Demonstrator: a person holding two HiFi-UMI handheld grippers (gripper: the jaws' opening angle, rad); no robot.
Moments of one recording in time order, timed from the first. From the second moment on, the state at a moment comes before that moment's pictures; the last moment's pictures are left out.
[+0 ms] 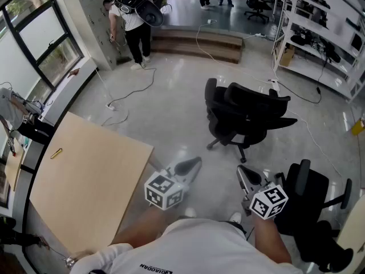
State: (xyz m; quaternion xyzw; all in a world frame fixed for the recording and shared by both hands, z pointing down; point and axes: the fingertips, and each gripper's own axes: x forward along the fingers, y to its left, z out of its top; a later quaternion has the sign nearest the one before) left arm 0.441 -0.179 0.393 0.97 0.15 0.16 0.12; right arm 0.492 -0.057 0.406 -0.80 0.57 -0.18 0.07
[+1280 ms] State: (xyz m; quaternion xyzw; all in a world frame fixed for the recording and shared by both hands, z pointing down) left arm 0.433 -0.214 0.406 0.97 0.15 0.13 0.11; right arm 0.469 -0.110 0.404 -0.78 0.59 -0.17 0.06
